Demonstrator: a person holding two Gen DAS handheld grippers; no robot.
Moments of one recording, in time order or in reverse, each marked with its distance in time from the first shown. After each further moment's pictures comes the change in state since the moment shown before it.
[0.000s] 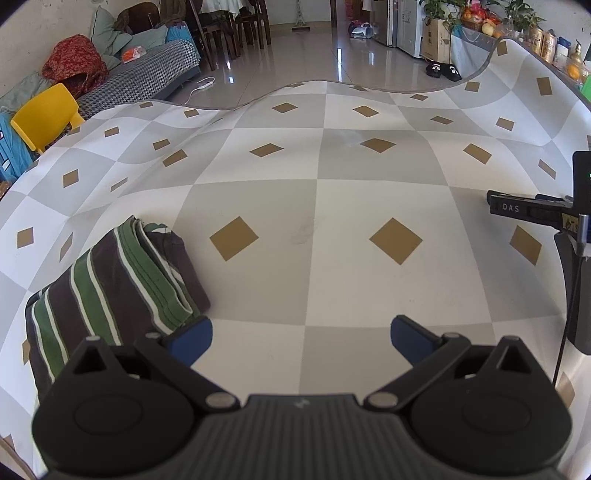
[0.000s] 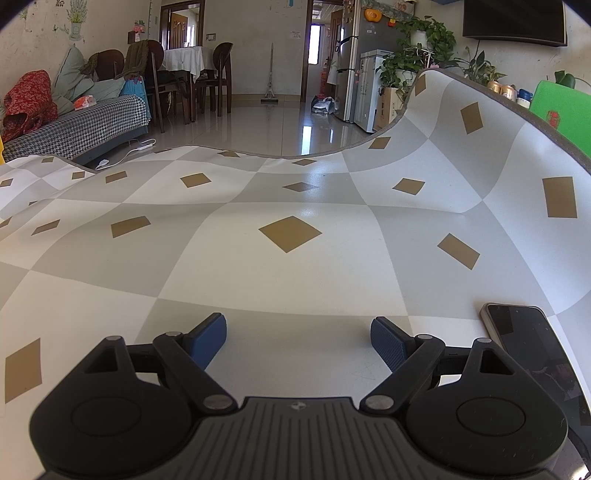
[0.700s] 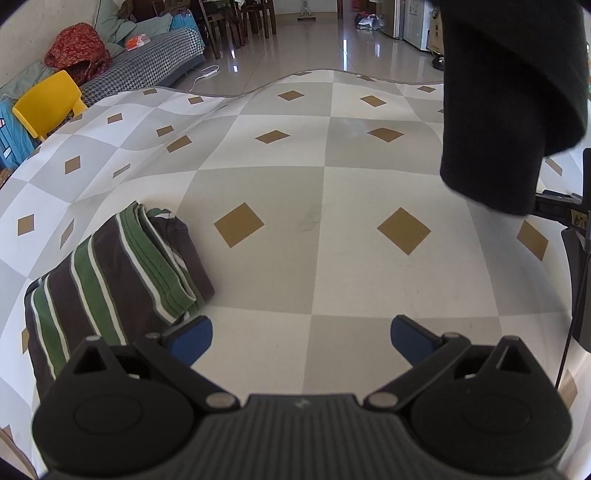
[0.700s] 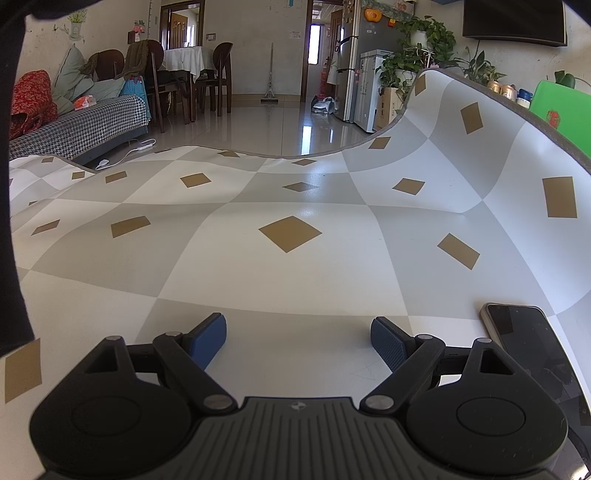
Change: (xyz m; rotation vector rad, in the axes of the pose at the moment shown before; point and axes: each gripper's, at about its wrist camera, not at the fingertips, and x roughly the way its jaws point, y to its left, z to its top) left arm 0.005 0.006 -0.002 -0.024 0.037 0.012; right arm 0.000 0.000 0.000 0.000 0.000 0.000
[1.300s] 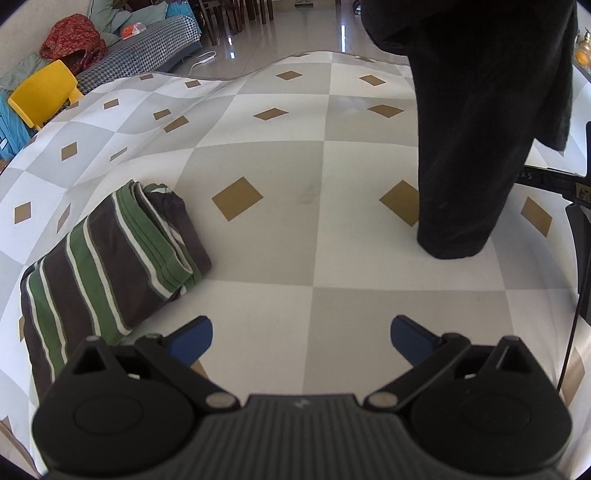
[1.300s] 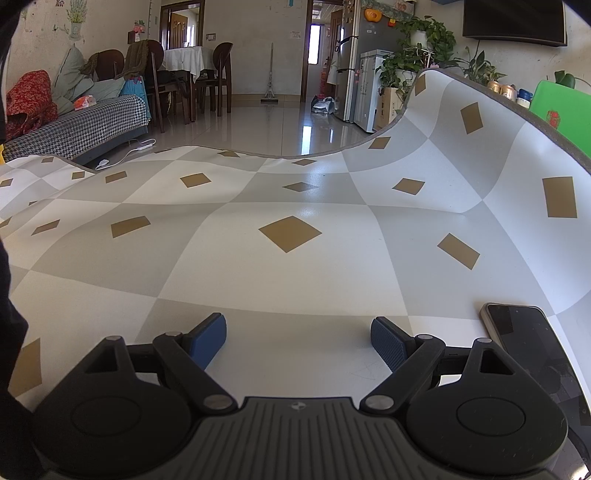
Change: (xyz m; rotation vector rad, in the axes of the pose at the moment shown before) left arm 0.008 0.001 -0.011 0.013 0.047 -0.007; right arm 0.000 0.000 0.000 0.000 0.000 0.000
